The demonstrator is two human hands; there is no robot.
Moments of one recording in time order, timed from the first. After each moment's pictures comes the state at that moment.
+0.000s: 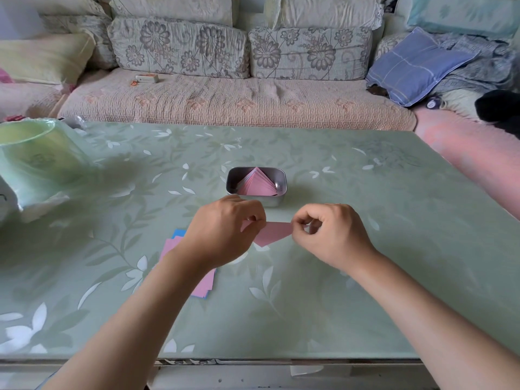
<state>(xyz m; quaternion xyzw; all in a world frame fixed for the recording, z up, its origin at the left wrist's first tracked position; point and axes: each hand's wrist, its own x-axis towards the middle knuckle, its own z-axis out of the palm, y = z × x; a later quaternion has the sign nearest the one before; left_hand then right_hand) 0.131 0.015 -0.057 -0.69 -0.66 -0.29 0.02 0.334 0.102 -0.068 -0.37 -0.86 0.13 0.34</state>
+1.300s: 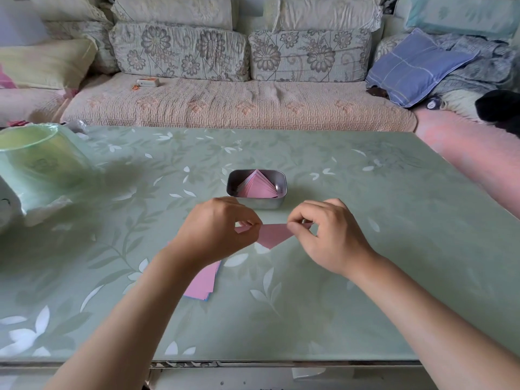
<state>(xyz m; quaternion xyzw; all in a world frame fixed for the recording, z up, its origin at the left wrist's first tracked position) 0.121 0.012 -0.051 -0.70 -0.64 -0.32 0.02 0.332 0.103 -0.067 -0.28 -0.89 0.10 0.34</state>
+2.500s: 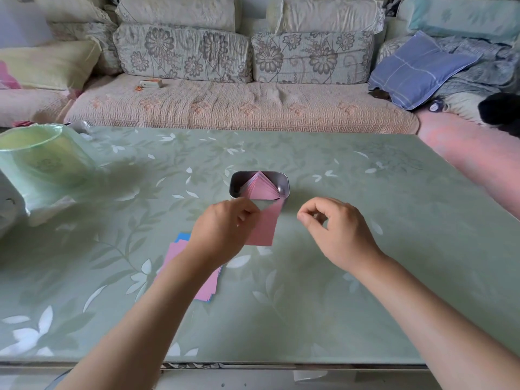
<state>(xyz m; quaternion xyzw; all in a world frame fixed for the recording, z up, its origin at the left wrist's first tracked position) 0.124 0.030 -0.071 -0.59 -0.72 -0.35 -0.05 0.338 0.112 -0.068 -0.34 -0.86 0.14 0.37</state>
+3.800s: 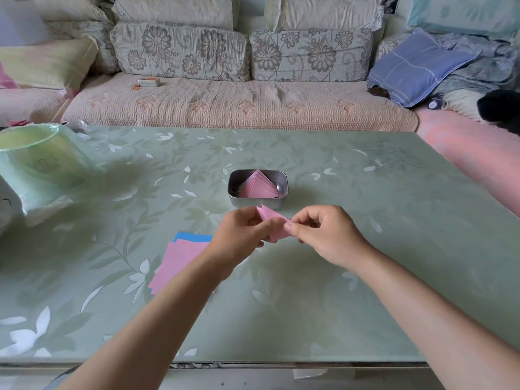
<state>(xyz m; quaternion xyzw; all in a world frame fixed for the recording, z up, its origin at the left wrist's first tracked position) 0.156 0.032 -0.074 -0.45 -0.63 -0.49 -0.41 0.330 0.113 -0.076 -0.39 -0.76 0.43 0.29</state>
